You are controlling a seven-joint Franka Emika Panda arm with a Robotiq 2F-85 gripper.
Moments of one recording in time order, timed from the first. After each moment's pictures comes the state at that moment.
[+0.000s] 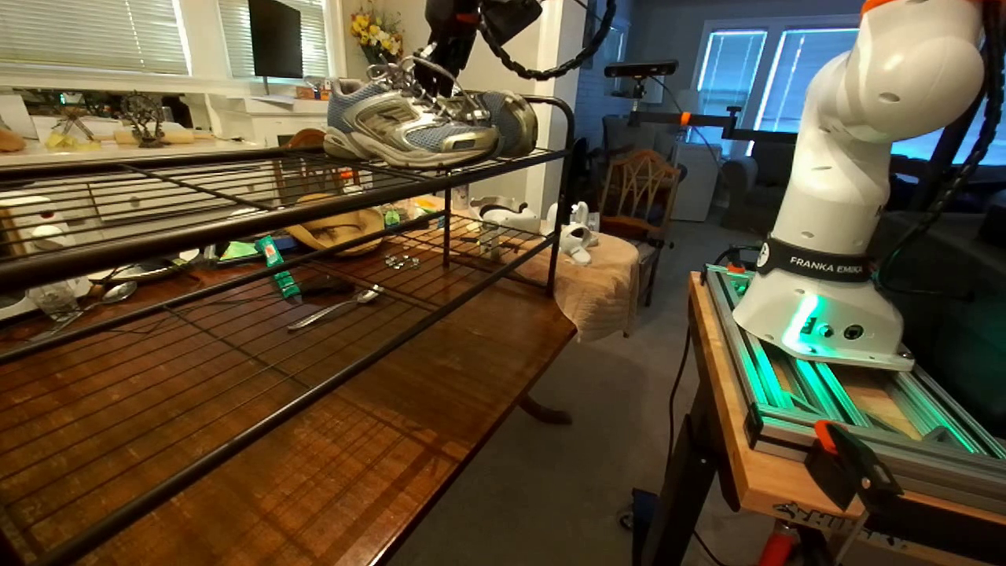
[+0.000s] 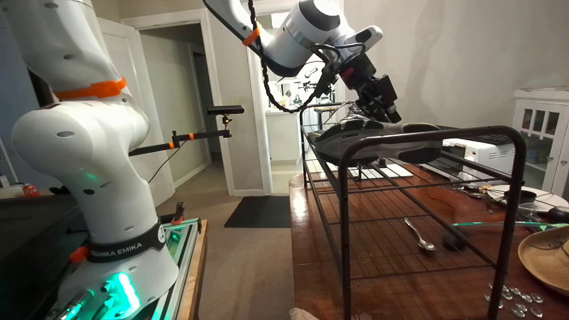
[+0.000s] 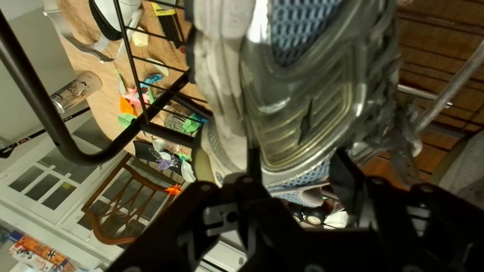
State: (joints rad) arm -0.04 -0.10 0.16 -2.25 -0.73 2.42 0.65
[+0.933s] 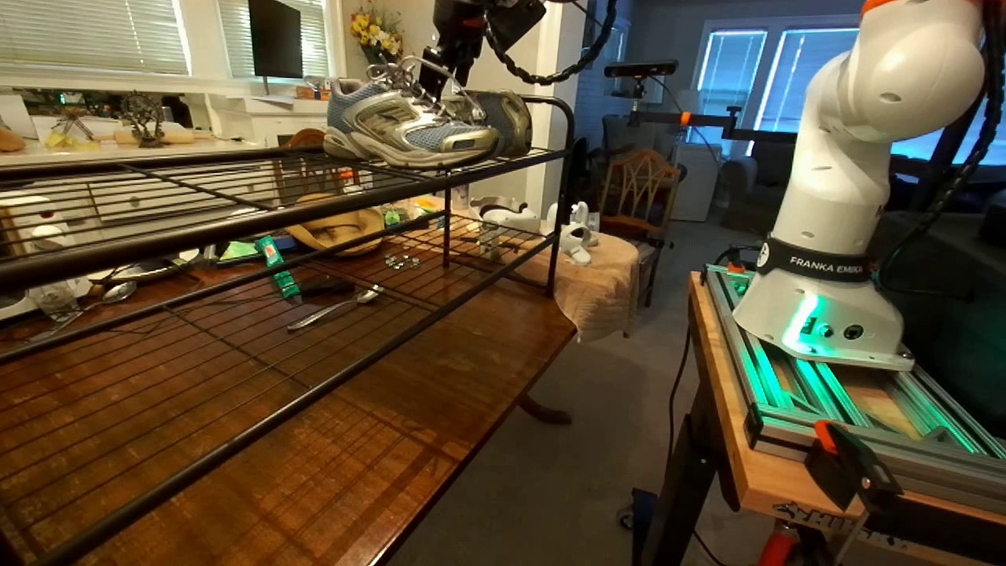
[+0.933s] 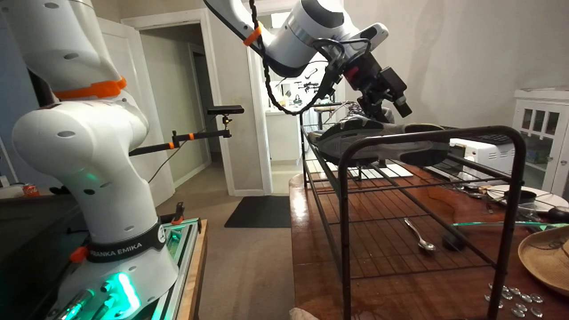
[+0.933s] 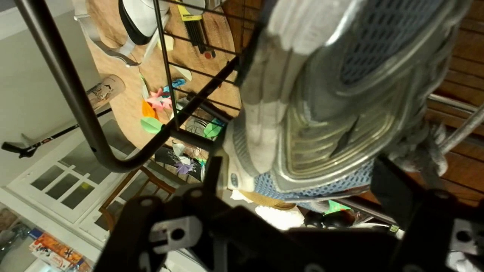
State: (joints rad) arm -0.03 -0.10 0.12 -2.25 -0.78 2.39 0.65
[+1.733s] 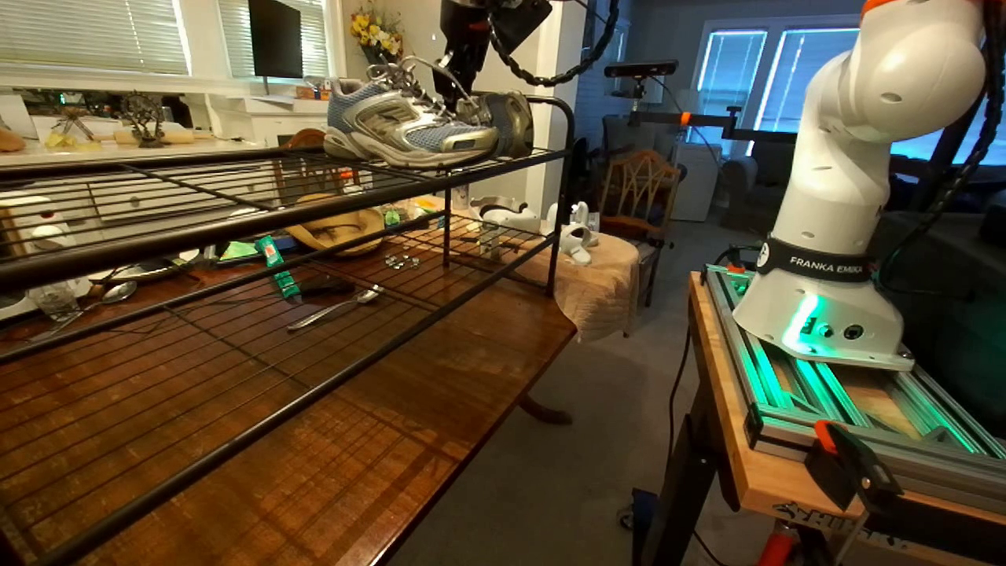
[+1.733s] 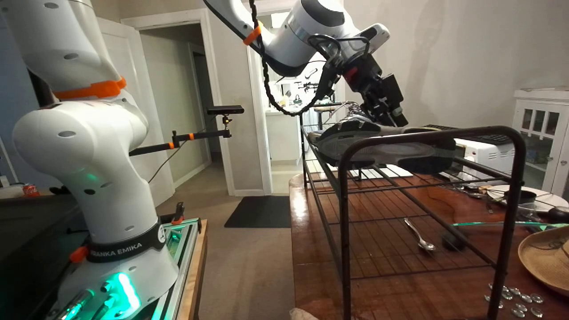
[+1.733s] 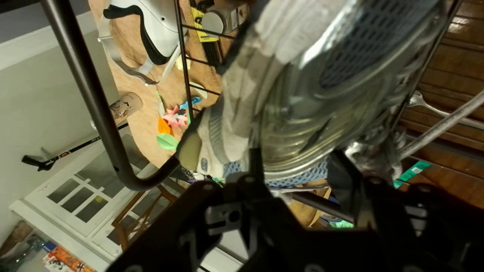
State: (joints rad) arm -0.02 -0.10 0.11 -2.25 -0.78 2.32 0.65
